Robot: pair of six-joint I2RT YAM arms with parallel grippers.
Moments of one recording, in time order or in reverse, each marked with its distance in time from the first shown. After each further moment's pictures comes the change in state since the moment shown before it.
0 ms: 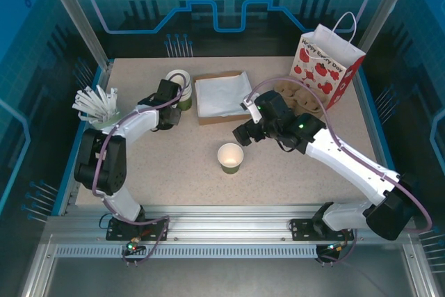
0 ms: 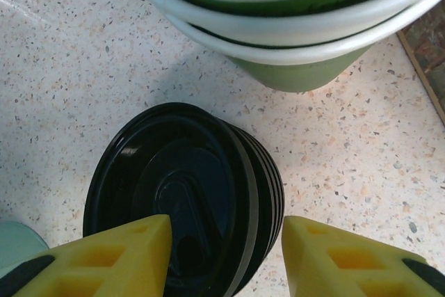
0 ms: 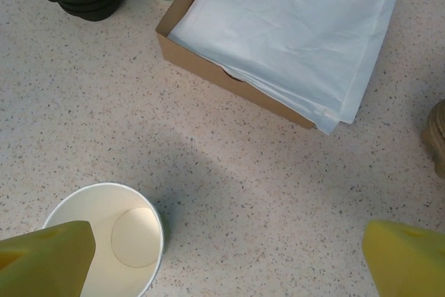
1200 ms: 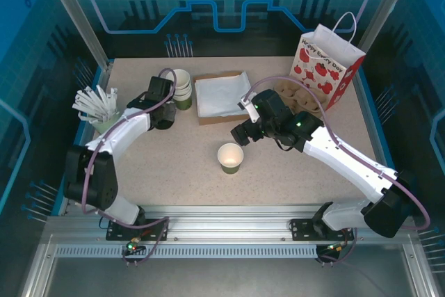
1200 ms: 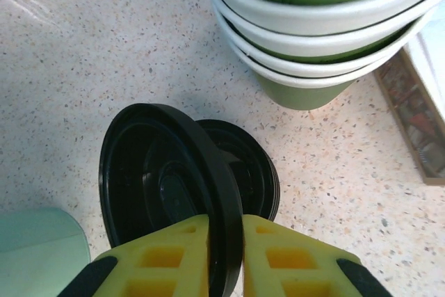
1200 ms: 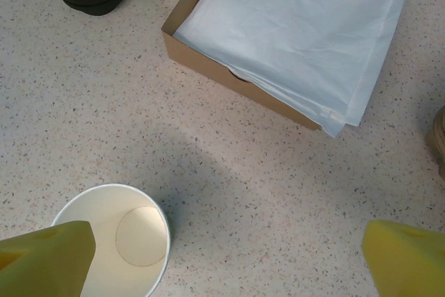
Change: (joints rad) left arm 0.011 -0.174 -0.016 -0.041 0.016 -0.063; right arm 0.012 0.023 0.034 -0.021 0.000 0.000
